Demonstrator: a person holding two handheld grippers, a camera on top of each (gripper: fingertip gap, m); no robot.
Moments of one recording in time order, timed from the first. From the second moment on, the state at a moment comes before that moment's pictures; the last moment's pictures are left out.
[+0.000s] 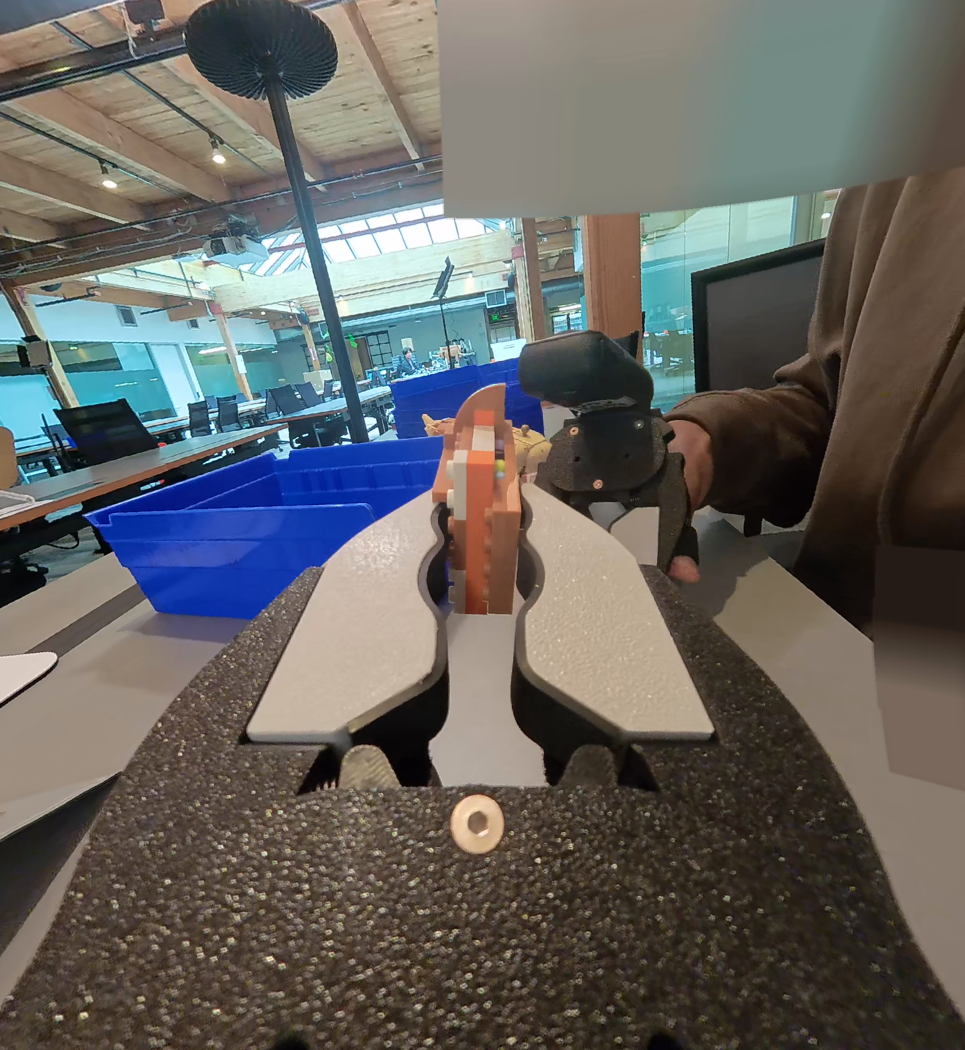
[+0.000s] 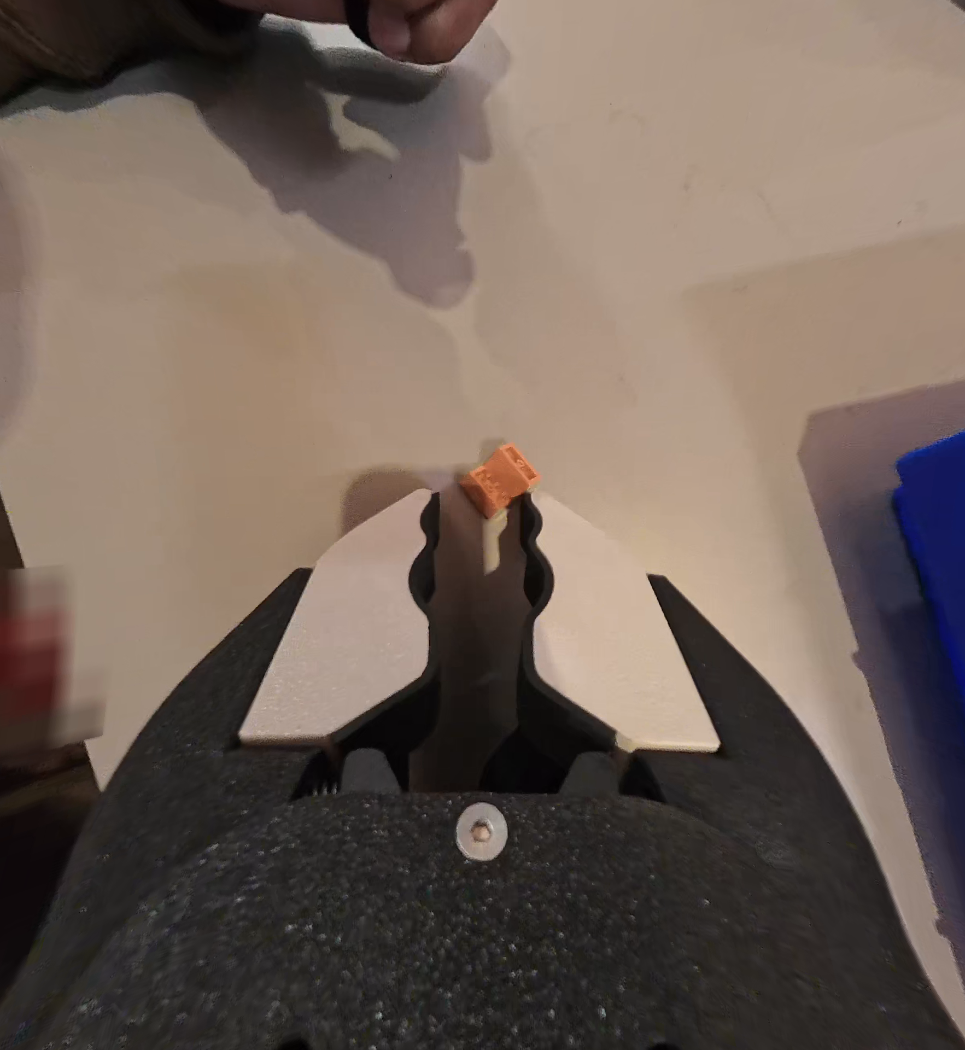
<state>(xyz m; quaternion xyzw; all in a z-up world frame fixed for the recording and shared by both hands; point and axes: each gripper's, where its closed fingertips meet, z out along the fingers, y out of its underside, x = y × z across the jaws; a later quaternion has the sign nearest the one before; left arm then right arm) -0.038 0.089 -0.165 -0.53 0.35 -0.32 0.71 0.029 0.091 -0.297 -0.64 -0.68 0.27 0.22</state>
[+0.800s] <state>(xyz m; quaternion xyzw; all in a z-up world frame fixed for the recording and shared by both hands) -0.027 0.040 -0.165 -0.46 0.44 -0.42 0.65 0.013 0.037 -0.165 -0.46 -0.60 0.65 0.09</state>
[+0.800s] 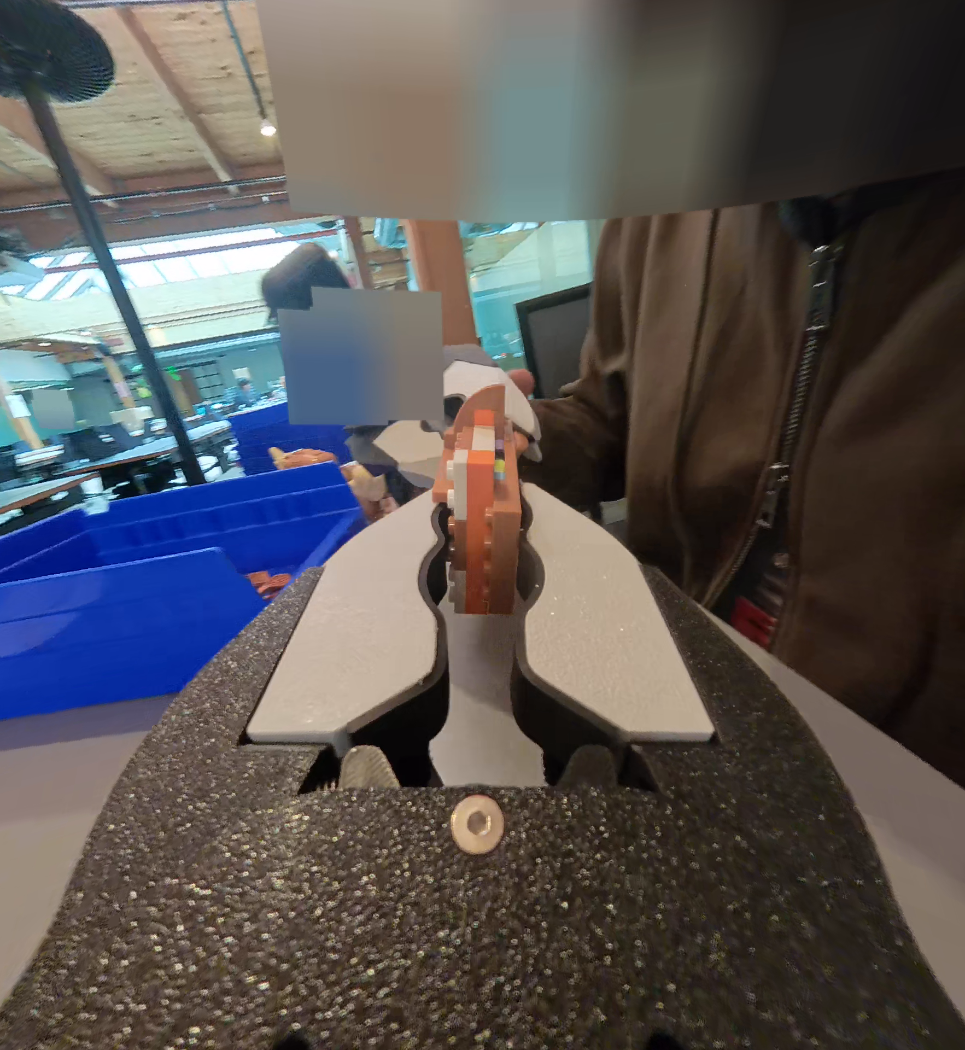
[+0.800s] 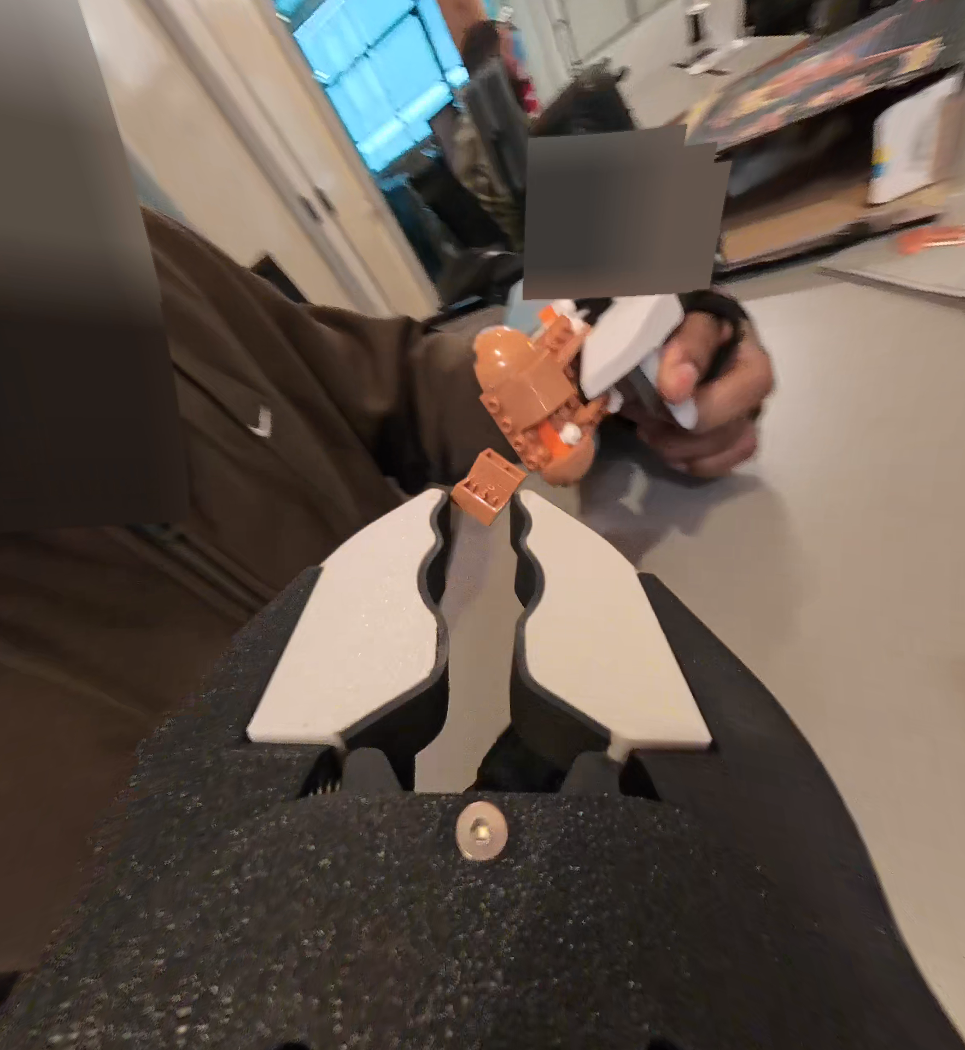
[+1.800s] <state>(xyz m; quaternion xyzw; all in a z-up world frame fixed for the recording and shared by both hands) 0.008 -0.002 -0.188 -0.44 0.60 -0.34 0.58 0.041 0.005 -0.199 -0.42 -0.68 0.58 -0.13</state>
